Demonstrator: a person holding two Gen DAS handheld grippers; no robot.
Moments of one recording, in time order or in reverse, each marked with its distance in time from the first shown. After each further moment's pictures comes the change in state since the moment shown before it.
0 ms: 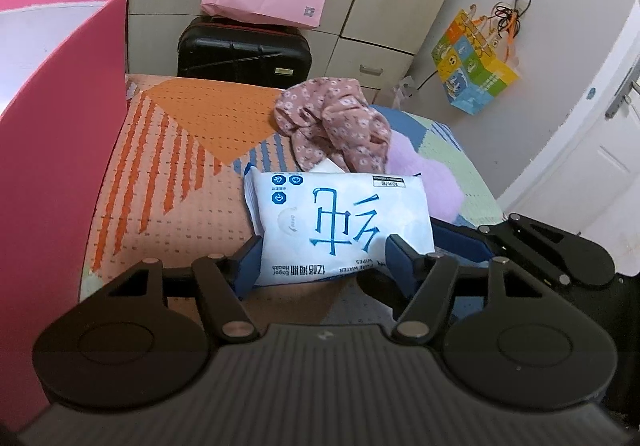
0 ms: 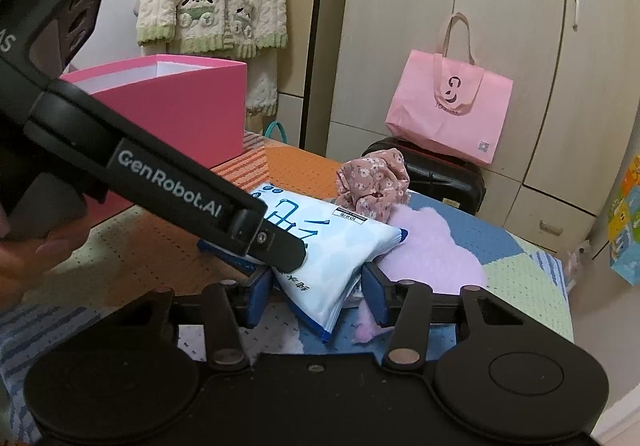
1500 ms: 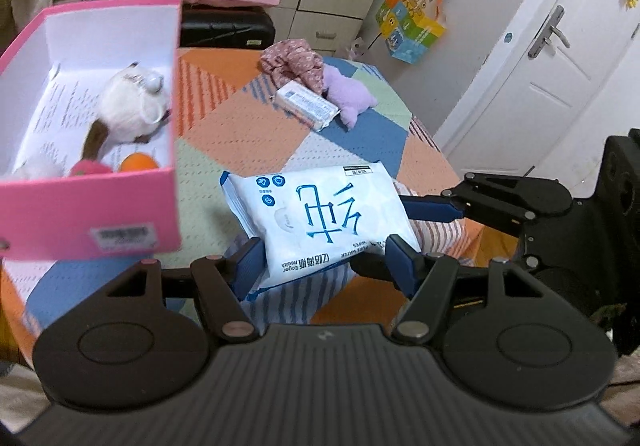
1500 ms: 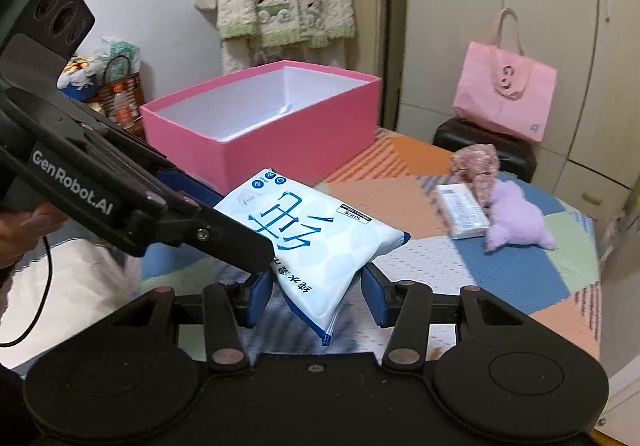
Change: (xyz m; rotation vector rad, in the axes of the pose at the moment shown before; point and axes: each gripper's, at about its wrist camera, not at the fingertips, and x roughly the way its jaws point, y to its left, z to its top) left arm -0.193 0.010 -0.075 0.086 0.108 -0.093; right arm -0.131 0.102 0.009 0.019 0.096 0.190
